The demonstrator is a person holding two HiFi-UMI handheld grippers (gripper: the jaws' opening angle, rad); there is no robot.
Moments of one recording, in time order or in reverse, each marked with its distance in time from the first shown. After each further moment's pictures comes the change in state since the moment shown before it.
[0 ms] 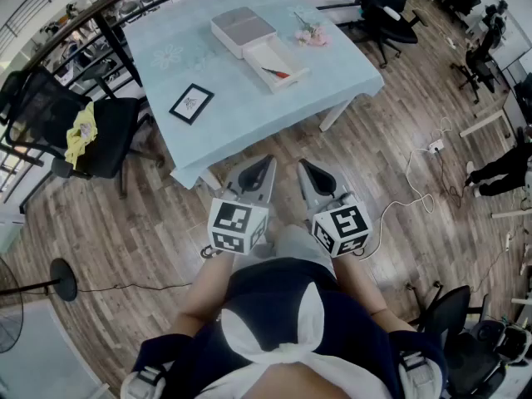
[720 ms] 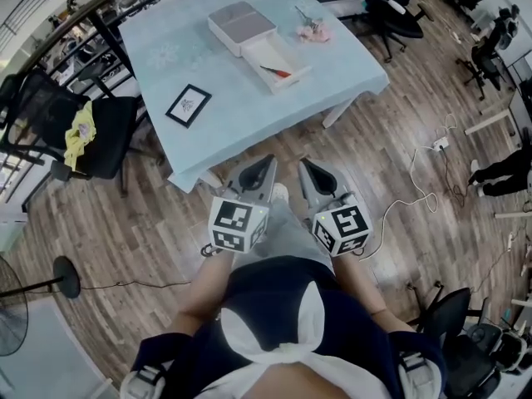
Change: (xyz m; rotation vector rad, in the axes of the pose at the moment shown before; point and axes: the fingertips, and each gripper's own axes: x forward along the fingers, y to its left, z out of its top) left arm 0.049 0.023 -0.009 -0.001 0.044 0.002; right arm 0.036 -0.041 -0.012 0.042 0.001 0.003
